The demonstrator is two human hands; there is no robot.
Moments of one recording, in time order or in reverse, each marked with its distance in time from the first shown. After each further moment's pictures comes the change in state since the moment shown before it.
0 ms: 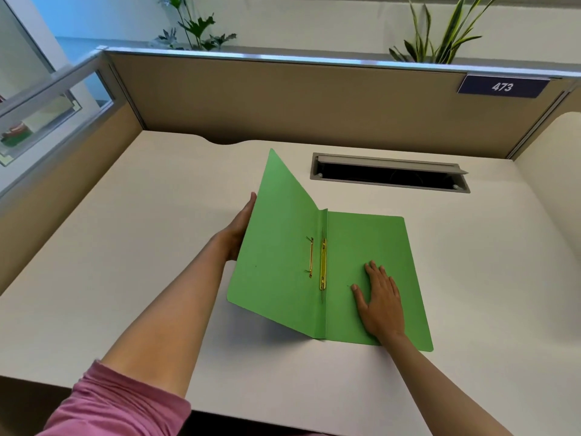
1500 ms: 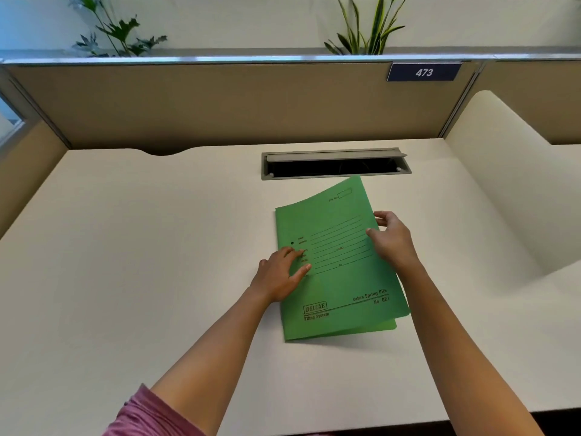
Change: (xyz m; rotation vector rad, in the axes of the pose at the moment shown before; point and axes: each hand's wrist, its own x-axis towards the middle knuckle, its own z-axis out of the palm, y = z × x) left_hand 0.051 -0.112 0.118 1.356 0.099 0.445; right_hand 0.071 -0.009 -0.155 0.510 0.048 0.466
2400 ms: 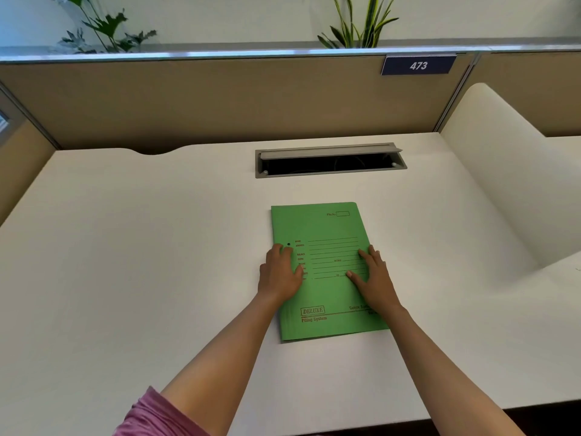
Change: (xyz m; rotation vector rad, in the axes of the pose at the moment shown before) left_hand 0.008 0.018 0.018 -0.067 0.117 -0.175; right_hand -0.019 0.120 0.050 -0.238 -0.137 -0.124
